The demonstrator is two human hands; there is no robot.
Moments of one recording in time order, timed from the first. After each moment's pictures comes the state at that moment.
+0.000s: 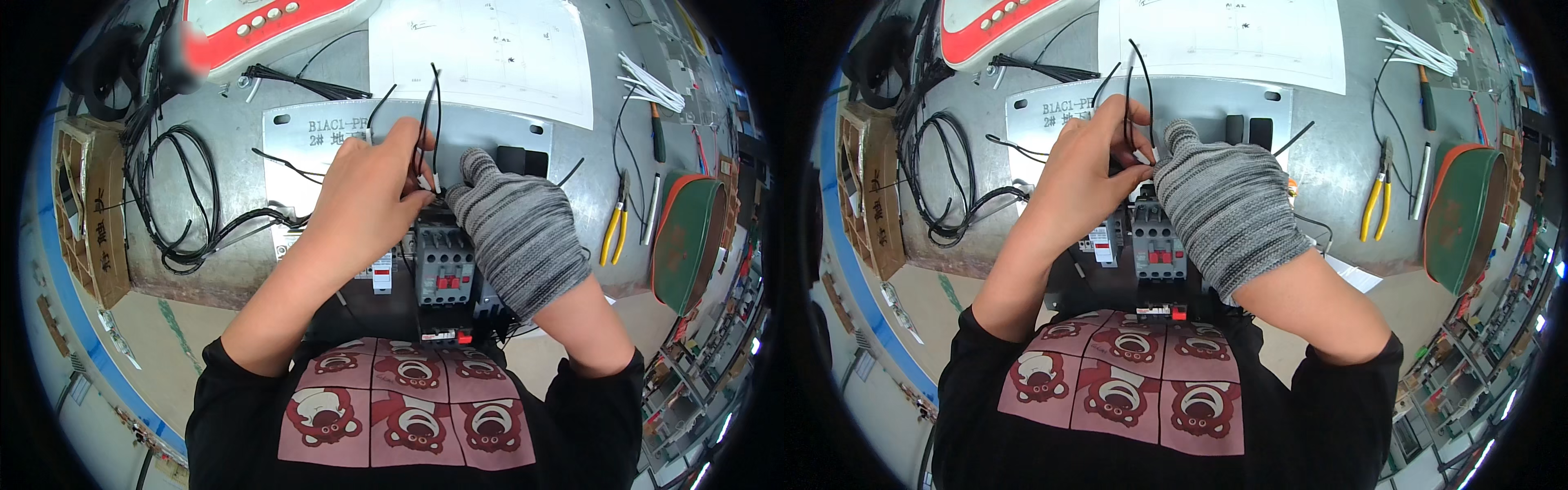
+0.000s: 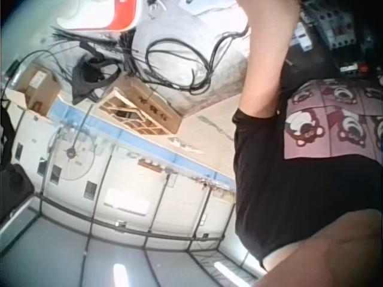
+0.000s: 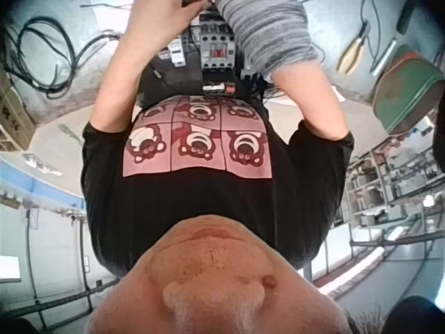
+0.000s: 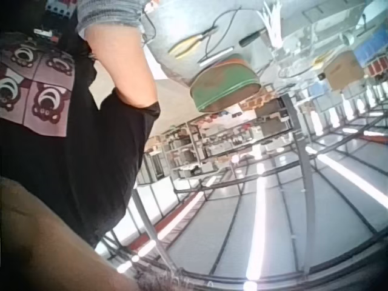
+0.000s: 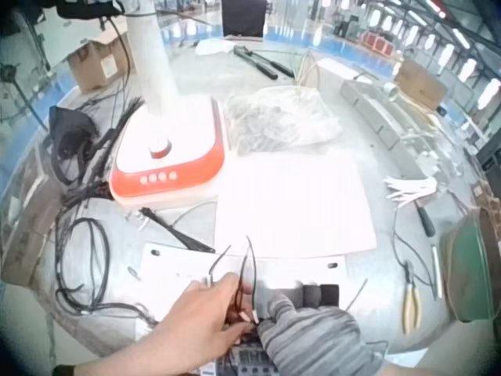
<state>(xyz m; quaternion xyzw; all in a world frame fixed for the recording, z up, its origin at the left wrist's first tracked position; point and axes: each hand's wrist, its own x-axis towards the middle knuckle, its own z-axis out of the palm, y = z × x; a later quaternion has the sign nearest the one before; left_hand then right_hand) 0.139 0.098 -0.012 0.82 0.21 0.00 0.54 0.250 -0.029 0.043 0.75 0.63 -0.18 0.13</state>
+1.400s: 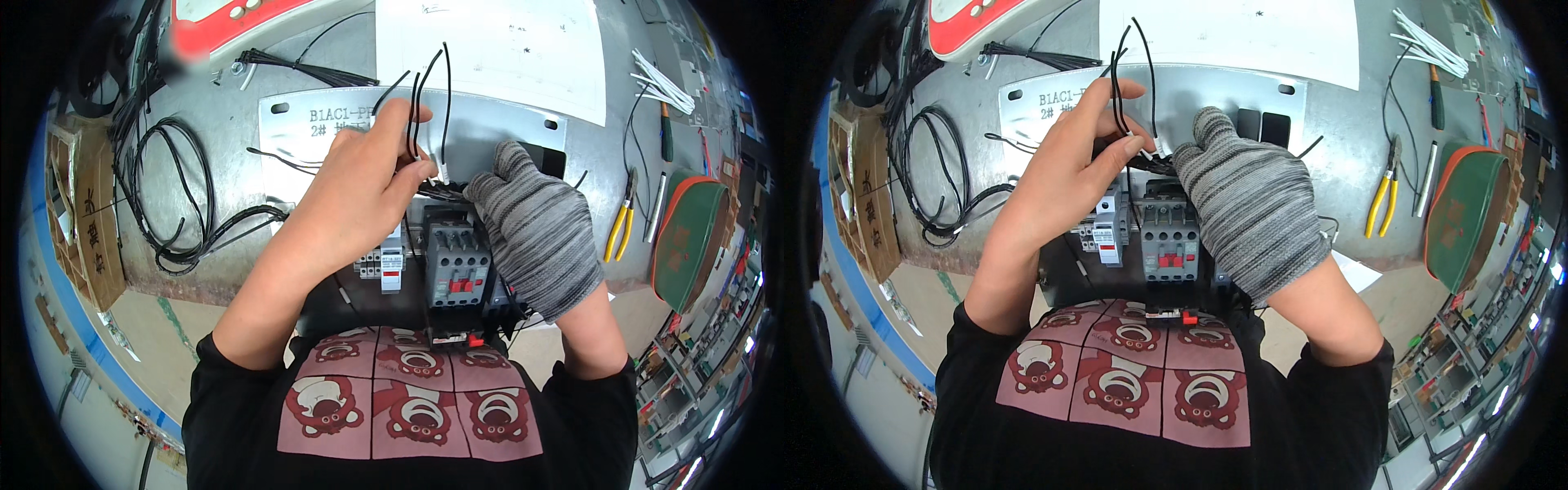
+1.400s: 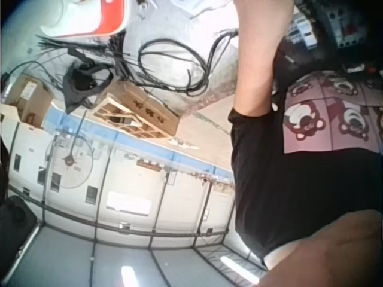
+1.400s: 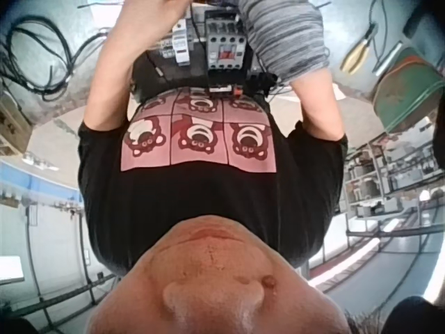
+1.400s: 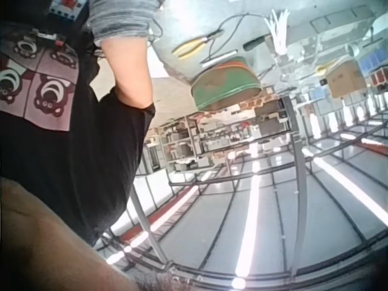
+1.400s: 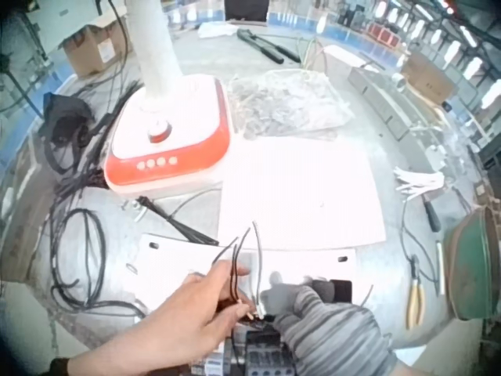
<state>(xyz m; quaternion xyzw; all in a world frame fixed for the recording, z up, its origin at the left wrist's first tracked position) 0.134 0.116 -0.018 0.81 0.20 0.00 0.56 0.256 -0.041 0.034 0.77 0.62 -0.15 0.00</state>
